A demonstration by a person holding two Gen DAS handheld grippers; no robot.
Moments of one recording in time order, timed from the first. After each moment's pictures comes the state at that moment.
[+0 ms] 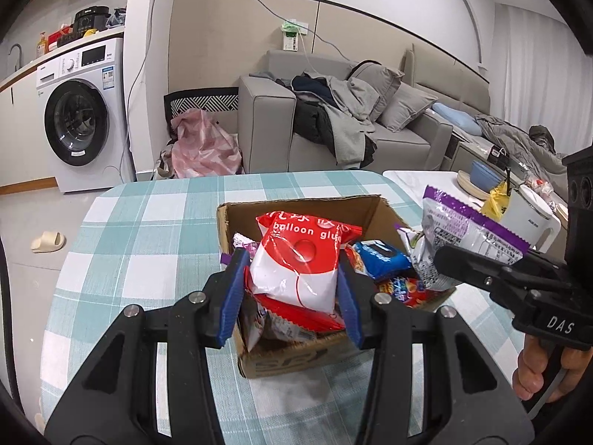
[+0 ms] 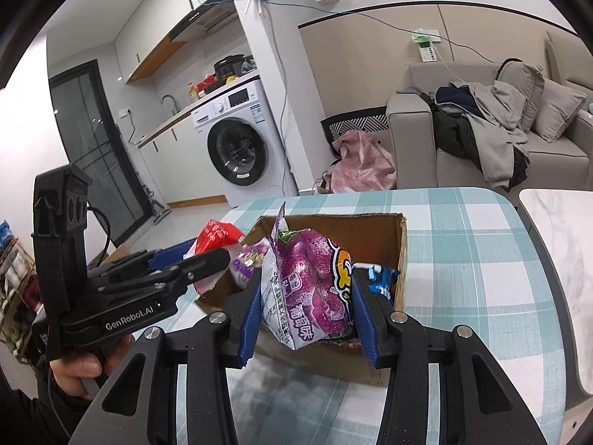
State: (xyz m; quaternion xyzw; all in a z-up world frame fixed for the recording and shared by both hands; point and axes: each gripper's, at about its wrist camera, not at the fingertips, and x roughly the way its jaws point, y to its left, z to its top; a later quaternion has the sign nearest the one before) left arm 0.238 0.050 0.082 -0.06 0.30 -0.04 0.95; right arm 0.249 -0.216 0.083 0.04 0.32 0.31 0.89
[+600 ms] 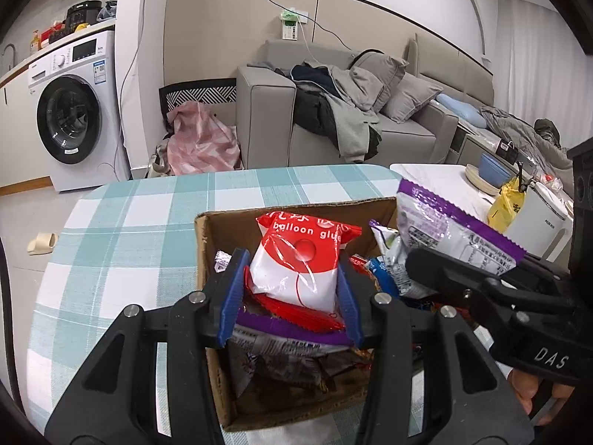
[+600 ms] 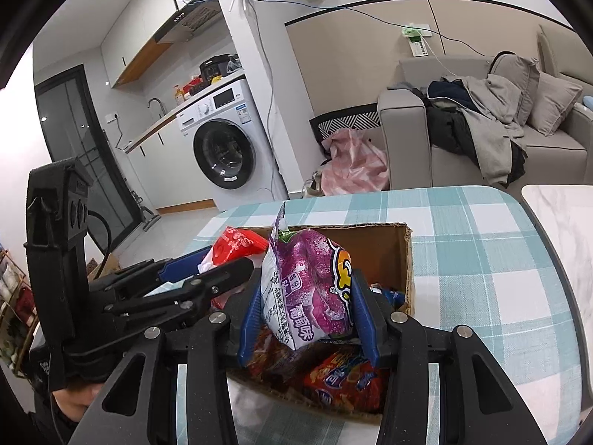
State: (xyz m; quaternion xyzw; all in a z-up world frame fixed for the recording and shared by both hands) left arm 0.311 0.045 0.048 -0.05 0.32 -0.04 0.95; right arm 0.300 -0.193 0.060 0.05 0.33 0.29 0.90
